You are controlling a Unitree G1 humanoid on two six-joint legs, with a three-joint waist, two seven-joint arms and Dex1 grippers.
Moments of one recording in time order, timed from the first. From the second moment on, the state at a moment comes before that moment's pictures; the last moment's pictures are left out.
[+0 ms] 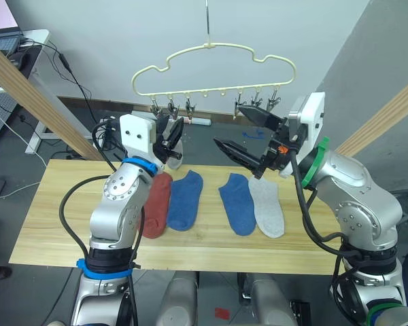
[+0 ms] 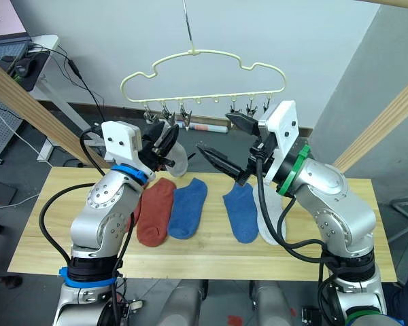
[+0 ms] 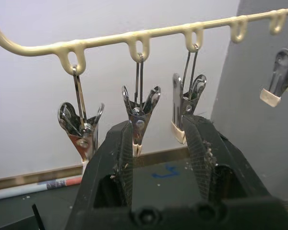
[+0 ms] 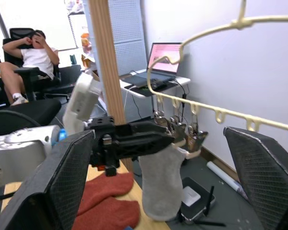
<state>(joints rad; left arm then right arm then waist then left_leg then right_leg) -0.45 0.28 0.08 -0.20 -0.36 0.34 -0.23 -0.56 -0.36 0.02 -0.56 0.60 0.68 0.53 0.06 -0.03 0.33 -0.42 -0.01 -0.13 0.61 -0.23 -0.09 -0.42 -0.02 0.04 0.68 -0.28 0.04</state>
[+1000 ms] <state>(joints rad) -0.53 0.27 0.09 -0.08 -0.28 0.23 -0.25 -0.57 -0.37 0.02 -0.57 0.68 0.73 0.44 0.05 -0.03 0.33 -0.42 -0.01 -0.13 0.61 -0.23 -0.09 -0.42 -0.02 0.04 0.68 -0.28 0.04</state>
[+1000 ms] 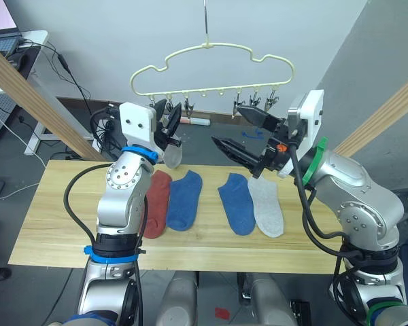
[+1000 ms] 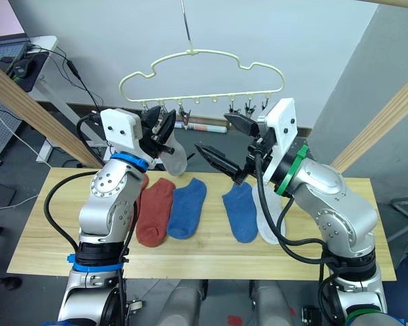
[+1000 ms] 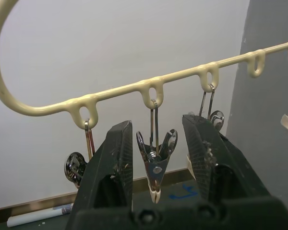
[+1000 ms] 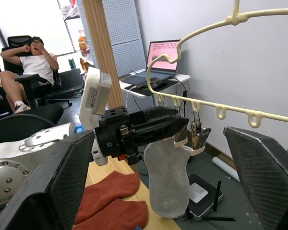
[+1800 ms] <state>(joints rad) -0.53 0.27 0.09 -0.07 -0.25 0.21 -0.29 -0.58 -0.37 0.02 -0.57 0.71 0.74 0.40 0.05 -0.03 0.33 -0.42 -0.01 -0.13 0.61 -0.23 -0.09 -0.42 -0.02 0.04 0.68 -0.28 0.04</state>
